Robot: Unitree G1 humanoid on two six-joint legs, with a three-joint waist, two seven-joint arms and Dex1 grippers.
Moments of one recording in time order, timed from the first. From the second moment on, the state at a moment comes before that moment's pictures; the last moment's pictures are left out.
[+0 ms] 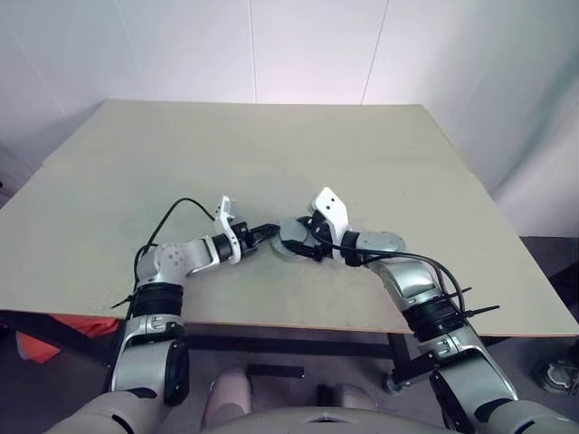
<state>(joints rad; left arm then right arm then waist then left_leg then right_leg) -0.54 0.15 0.26 0.39 -0.72 1.10 -0.52 -0.46 -0.30 0.27 0.19 0.13 0.36 0.76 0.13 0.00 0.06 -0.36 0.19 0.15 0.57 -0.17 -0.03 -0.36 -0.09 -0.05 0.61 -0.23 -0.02</state>
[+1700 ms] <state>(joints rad) -0.59 0.13 0.25 0.45 -0.70 1.02 -0.51 -0.57 0.08 -0.52 0.06 0.58 1.60 0.25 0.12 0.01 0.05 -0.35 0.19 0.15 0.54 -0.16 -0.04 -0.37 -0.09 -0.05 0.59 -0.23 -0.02</state>
